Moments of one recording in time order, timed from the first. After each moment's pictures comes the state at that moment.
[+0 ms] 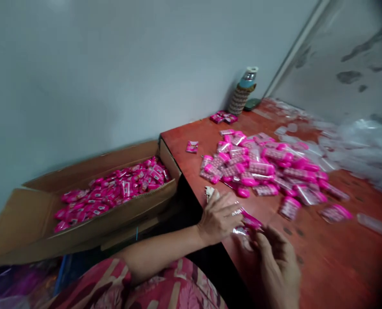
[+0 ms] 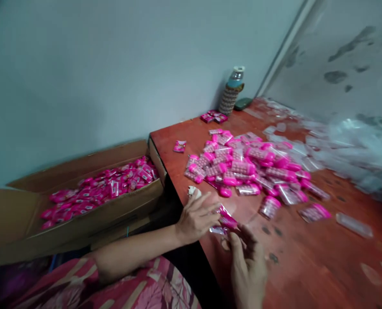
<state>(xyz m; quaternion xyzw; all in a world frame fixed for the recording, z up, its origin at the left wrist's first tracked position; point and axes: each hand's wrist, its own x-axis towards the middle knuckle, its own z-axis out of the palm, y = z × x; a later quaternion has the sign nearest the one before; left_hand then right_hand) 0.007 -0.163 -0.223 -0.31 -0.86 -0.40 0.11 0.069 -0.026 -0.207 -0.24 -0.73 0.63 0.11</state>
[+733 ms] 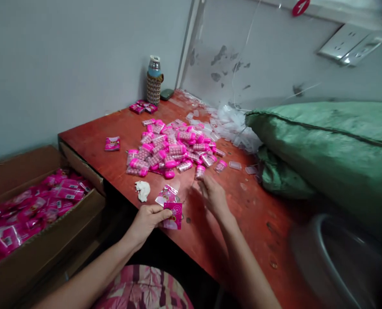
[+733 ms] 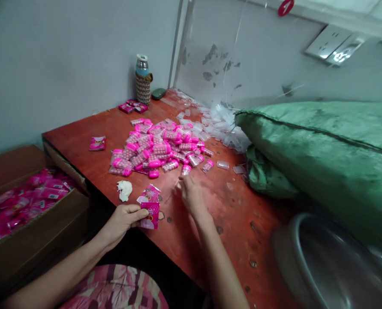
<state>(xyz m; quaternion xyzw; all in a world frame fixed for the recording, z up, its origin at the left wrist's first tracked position) 0.025 -0.158 -0.199 0.06 -0.53 -0.77 -0.35 0.021 0.052 -0.173 -0.06 -0.96 0.26 0.11</state>
